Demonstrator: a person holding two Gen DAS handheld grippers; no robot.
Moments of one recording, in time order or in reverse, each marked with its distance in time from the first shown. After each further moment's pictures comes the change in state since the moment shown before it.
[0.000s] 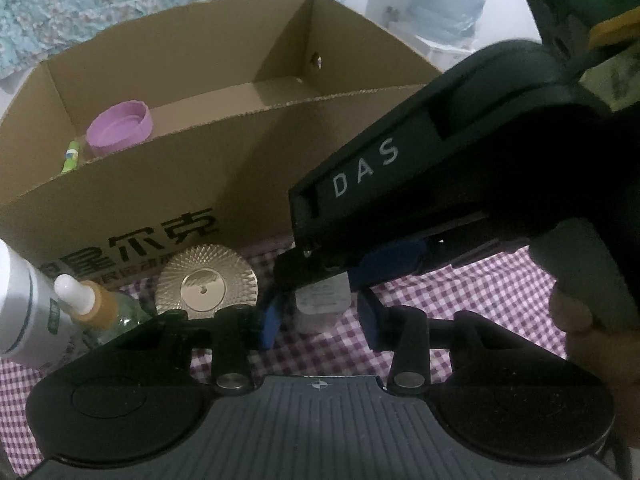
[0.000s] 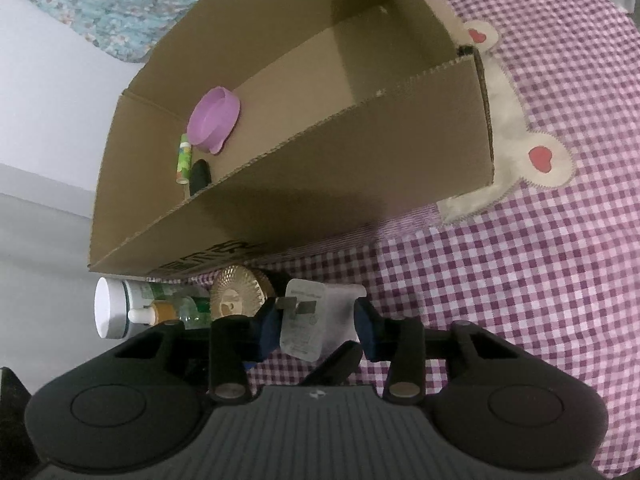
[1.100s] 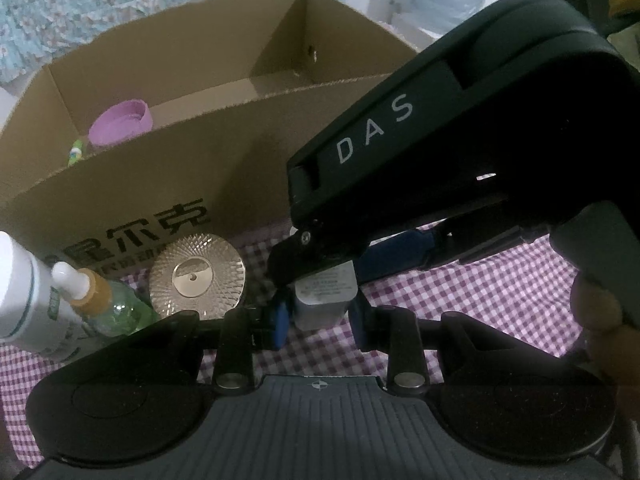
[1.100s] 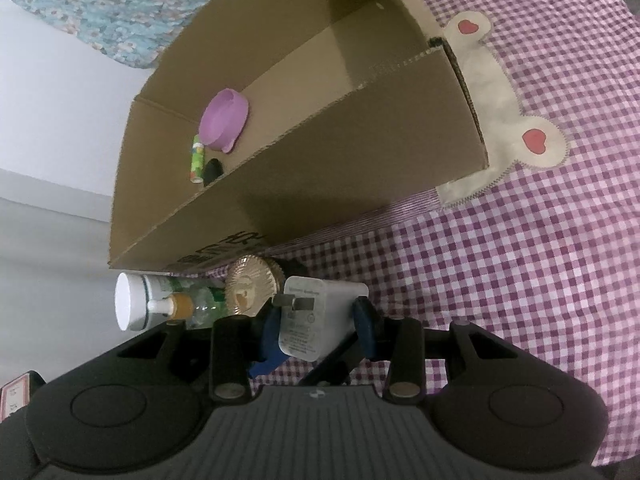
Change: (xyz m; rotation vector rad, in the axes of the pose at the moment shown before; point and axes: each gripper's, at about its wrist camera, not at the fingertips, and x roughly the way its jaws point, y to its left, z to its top) left arm -0.008 -0.013 -0.003 0.014 0.017 0.038; right arm -0.022 -0.006 -0.012 0.020 0.002 0.054
